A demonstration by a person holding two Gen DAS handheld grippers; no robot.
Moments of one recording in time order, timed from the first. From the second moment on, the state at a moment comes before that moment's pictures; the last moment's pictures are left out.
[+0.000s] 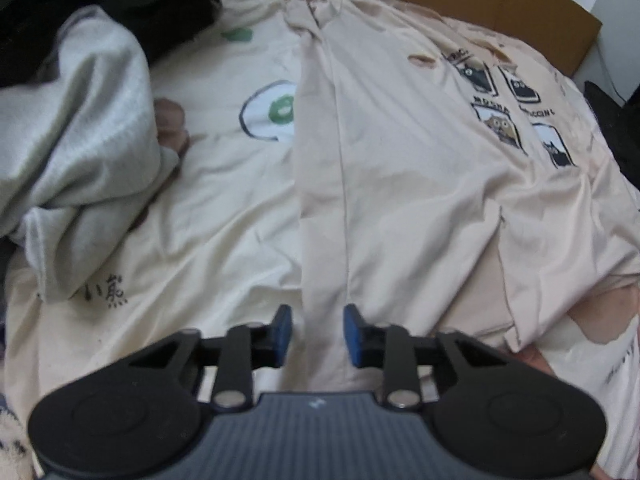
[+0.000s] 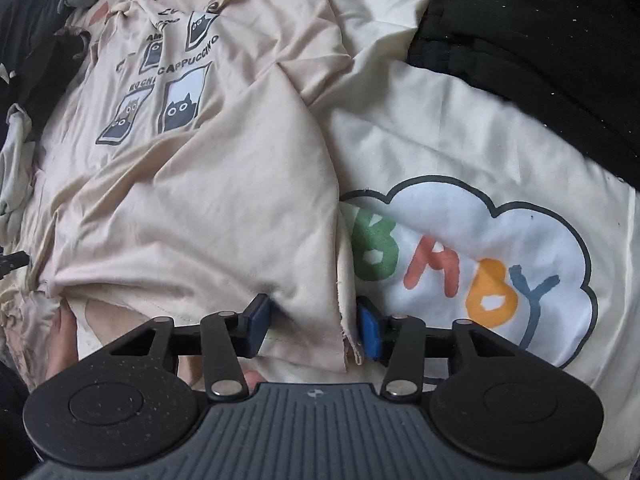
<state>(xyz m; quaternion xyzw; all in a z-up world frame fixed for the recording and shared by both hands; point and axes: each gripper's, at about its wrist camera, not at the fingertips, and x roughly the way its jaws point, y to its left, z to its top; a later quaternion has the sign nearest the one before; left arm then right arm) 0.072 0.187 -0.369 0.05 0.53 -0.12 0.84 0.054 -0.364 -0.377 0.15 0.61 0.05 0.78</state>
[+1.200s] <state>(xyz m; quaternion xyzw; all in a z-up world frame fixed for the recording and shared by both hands) 0.080 0.260 -0.360 0.03 0.56 -0.01 0.83 0.066 -0.348 -0.321 0.14 0.59 0.09 0.79</state>
